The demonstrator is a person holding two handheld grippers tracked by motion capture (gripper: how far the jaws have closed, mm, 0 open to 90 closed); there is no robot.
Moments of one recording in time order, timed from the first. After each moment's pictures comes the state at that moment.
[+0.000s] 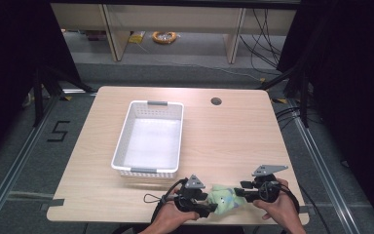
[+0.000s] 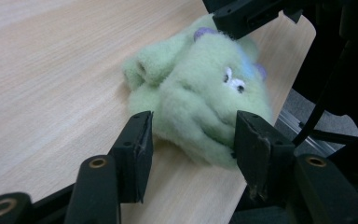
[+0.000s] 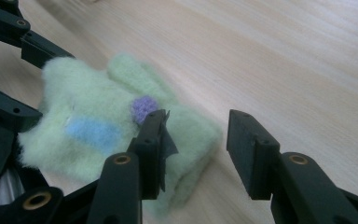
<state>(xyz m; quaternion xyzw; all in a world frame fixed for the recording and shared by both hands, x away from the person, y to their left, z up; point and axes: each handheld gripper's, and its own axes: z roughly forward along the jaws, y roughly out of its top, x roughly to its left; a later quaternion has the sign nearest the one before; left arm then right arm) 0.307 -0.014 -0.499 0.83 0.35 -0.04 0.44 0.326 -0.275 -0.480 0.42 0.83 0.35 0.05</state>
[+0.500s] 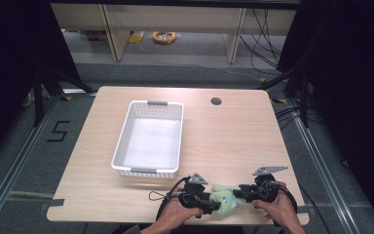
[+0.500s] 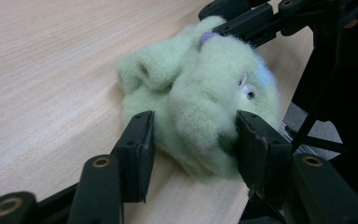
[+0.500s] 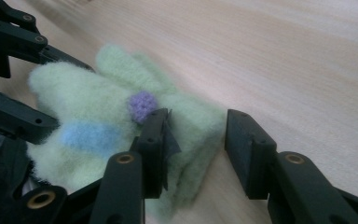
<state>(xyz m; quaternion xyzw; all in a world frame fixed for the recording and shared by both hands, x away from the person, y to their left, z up) 0.317 -0.023 -0.507 0.82 0.36 -0.07 0.43 0.331 -0.283 -0.494 0.45 0.82 0.36 0.00</state>
